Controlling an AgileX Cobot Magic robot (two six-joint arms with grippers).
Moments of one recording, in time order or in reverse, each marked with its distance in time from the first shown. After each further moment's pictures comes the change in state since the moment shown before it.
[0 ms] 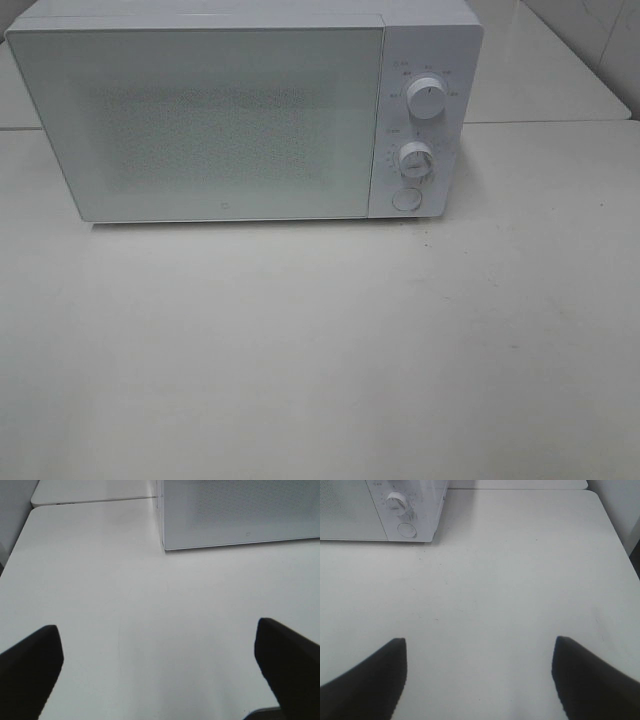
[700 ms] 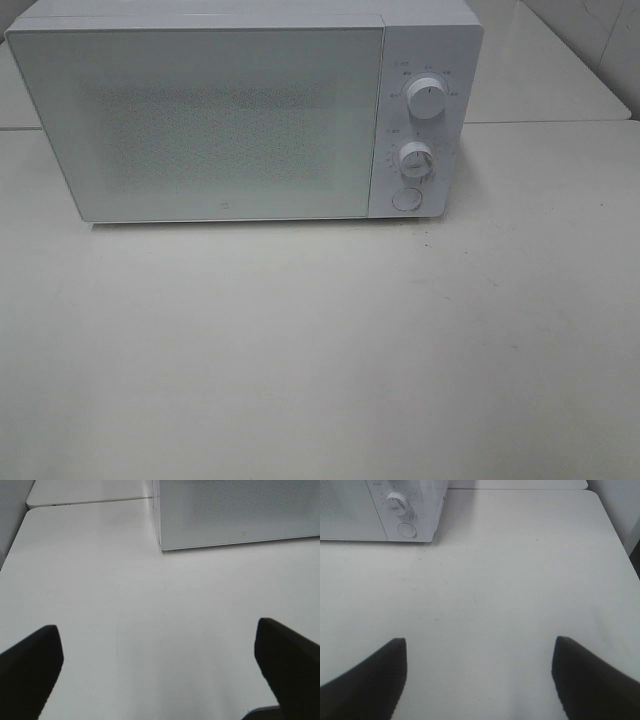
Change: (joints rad) left arm -0.008 -0.001 0.000 0.000 0.000 0.000; right arm 0.000 0.000 0.000 0.000 0.000 0.000
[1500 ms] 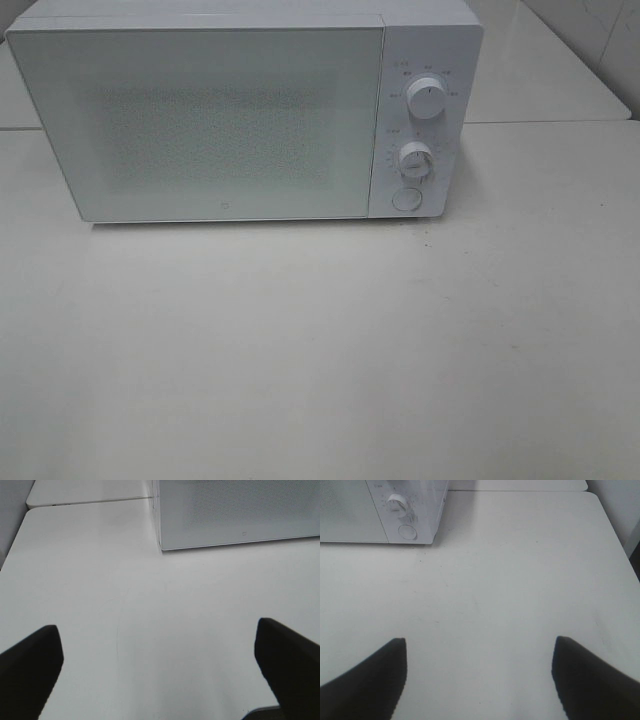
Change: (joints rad) left arm 0.000 0.000 0.000 0.000 0.000 0.000; right arm 0.000 0.000 -0.008 0.002 -0.013 -0.001
